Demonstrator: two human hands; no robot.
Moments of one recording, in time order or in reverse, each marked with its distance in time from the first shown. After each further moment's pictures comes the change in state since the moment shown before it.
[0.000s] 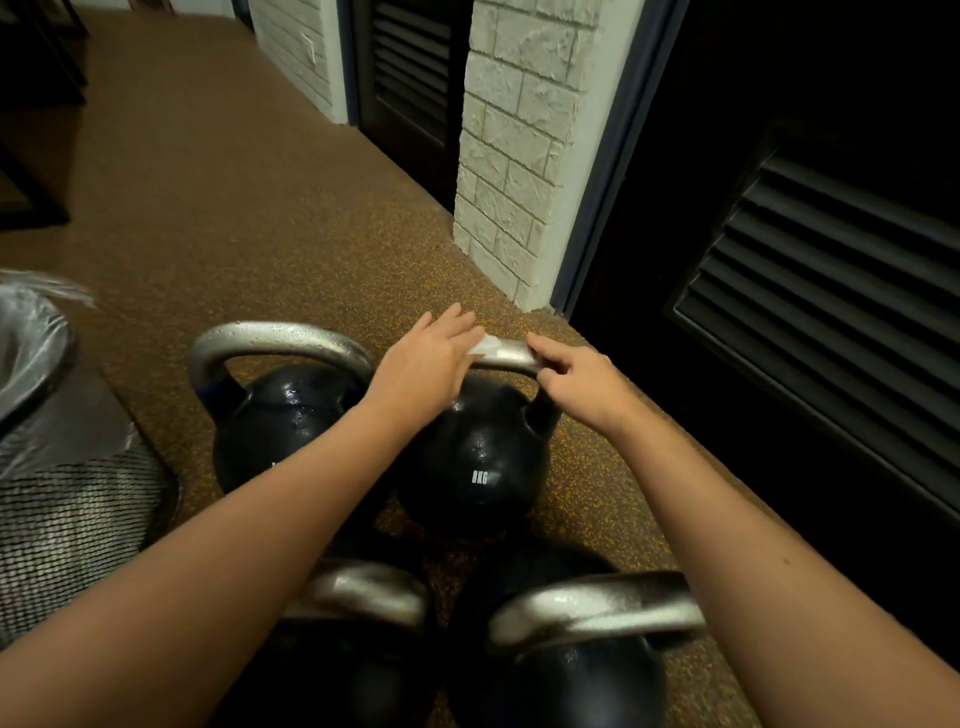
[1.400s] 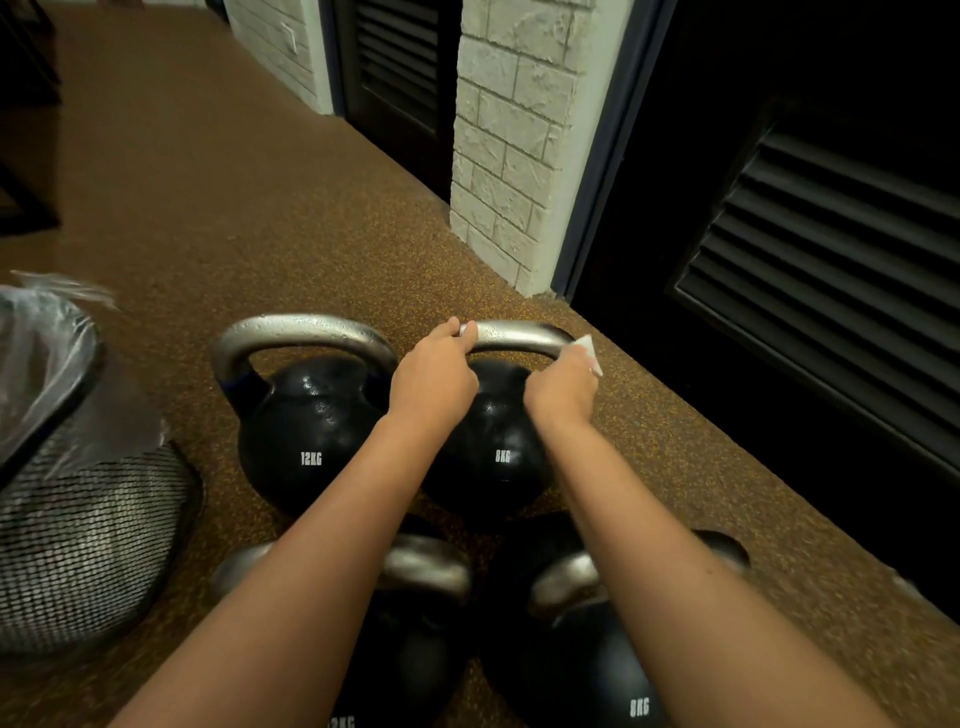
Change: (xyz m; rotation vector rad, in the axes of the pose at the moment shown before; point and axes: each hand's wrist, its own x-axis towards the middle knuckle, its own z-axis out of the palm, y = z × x) left_hand -0.027 0.016 -0.020 -0.233 -0.134 -0.435; right_hand -0.009 -0.042 0.062 0.116 0.363 0.543
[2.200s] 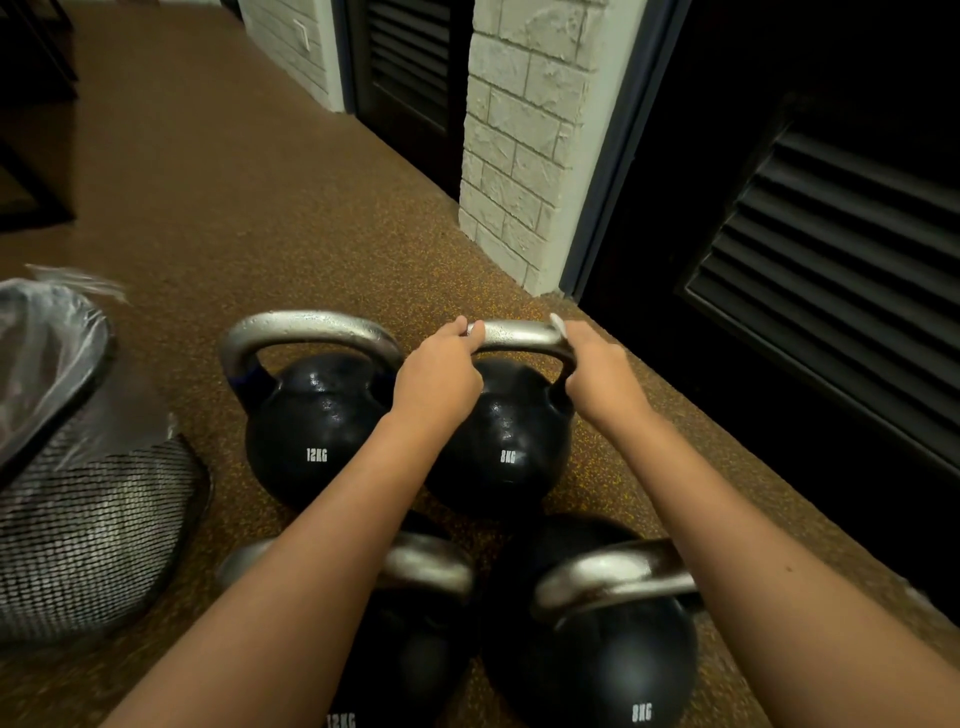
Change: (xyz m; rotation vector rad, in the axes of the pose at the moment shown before) left_hand 0.002 -0.003 0.001 0.011 -0.014 0.000; right_hand 0.026 0.021 -0.032 -0.311 -0.069 -0.585
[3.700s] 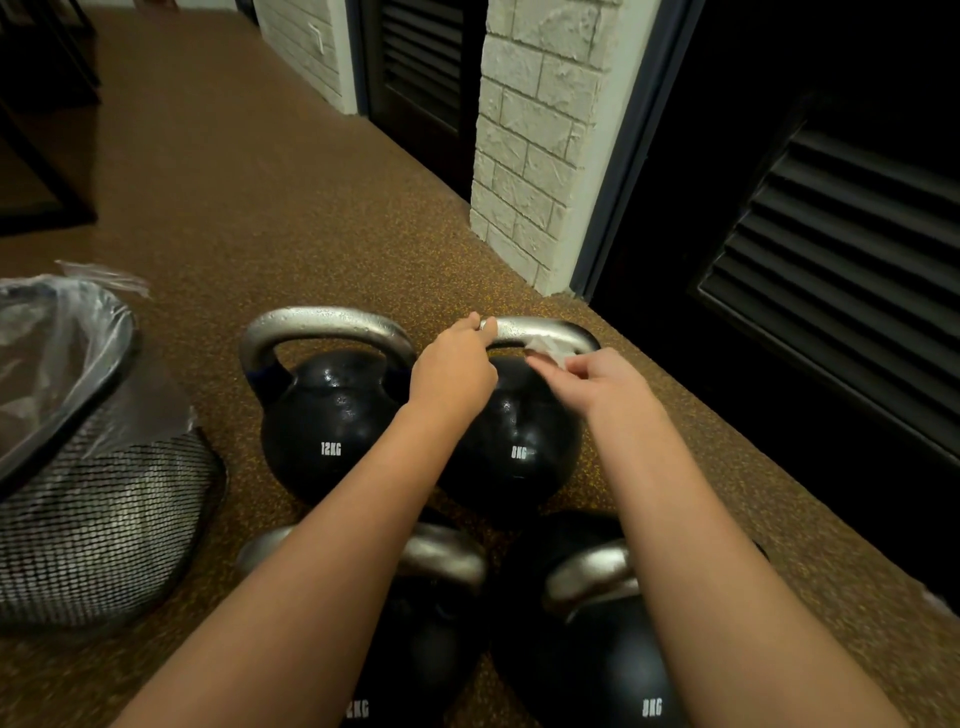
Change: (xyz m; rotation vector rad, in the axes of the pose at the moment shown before) left_hand -0.003 0.006 -0.006 0.031 -0.027 0.007; right_hand -0.021 -0.024 -0.008 0.458 -0.279 0.410
